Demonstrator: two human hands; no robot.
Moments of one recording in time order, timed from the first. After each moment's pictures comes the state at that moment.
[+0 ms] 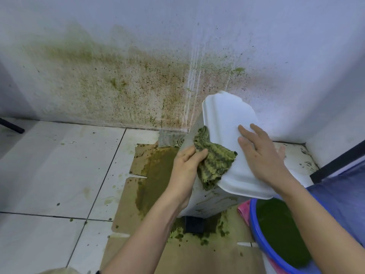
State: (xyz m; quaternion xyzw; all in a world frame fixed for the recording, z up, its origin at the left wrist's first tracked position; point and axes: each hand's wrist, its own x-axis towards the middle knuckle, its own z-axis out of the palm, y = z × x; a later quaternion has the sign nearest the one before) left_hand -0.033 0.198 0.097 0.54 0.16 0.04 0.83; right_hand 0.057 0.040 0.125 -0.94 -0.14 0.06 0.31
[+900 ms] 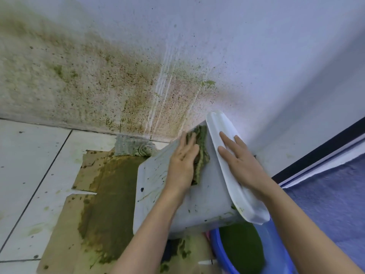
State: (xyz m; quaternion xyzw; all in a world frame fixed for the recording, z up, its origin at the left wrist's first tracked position) left_hand 0.061 0.173 0.062 0.57 0.09 0.09 0.81; right_hand 0.100 0.032 0.137 -0.96 -0.10 0.09 0.26
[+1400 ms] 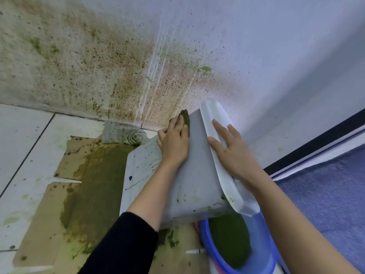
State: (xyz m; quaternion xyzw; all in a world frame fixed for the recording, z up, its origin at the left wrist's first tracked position) left_hand 0.139 0.166 0.023 0.79 0.18 0.13 0.57; right_hand 0.104 0.036 0.137 -0.97 -0.10 0.07 0.22
